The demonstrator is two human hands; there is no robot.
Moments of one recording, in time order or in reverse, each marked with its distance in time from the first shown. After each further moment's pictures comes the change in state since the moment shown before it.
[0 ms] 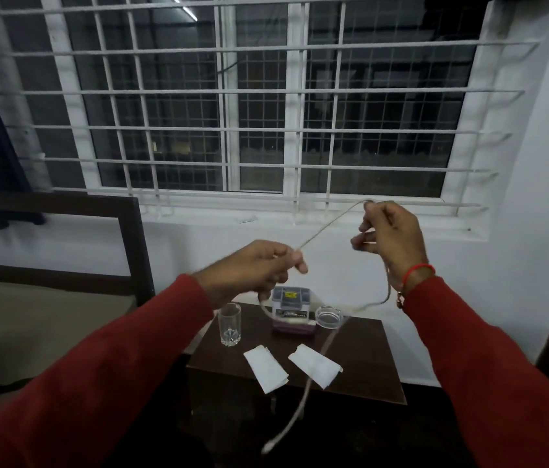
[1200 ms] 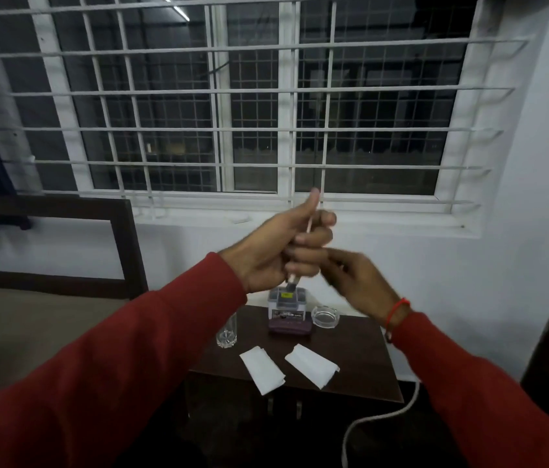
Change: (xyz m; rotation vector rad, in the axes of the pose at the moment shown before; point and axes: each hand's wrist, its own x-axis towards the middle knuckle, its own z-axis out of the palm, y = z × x) left_hand 0.031 0.044 0.026 -0.779 -0.351 0.025; right_hand -0.045 0.022 0.007 -0.370 -0.535 -0.190
